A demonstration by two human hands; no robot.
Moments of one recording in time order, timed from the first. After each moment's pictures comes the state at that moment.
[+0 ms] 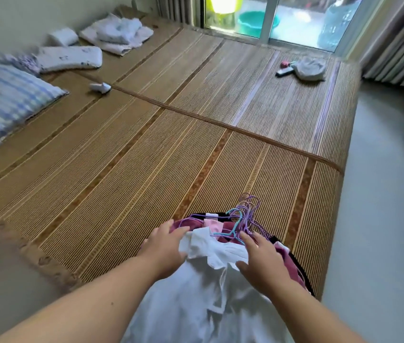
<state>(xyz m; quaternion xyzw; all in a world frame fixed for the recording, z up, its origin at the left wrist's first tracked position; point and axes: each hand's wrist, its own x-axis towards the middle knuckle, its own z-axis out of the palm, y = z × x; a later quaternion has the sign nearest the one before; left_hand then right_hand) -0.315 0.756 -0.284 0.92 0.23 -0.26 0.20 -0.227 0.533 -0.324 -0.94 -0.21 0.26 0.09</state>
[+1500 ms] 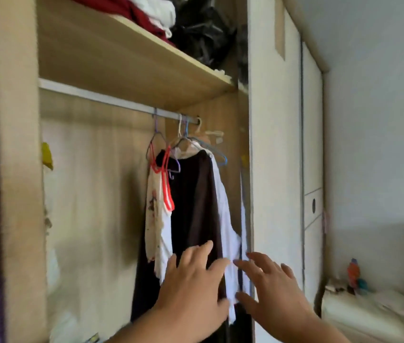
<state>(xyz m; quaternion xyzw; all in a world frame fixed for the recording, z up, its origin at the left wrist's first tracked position) -1.003 0.948 0.187 0.57 0.77 0.11 -0.25 -0.876 1.084 0.165 -0.25 -0.93 -0.02 0.25</state>
